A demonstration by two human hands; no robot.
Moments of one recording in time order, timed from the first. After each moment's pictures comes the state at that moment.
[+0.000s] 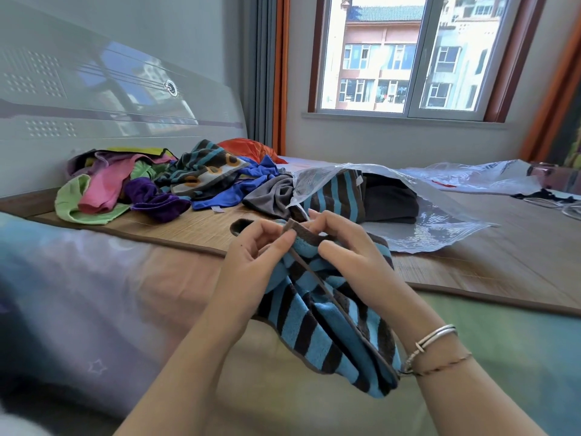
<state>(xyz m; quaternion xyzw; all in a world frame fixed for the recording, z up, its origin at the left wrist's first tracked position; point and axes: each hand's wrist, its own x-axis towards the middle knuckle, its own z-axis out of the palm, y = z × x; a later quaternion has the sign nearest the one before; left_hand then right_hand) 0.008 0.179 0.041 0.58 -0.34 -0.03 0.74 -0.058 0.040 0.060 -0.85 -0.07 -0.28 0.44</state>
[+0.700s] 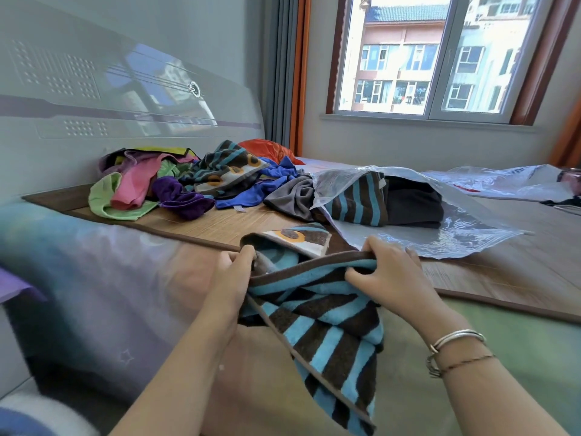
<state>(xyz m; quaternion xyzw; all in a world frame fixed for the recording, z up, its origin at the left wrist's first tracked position) 0.061 0.210 0.014 0.66 -0.04 -0.10 0.74 -0.040 0.002 0.027 -0.94 0.14 -0.29 0.12</state>
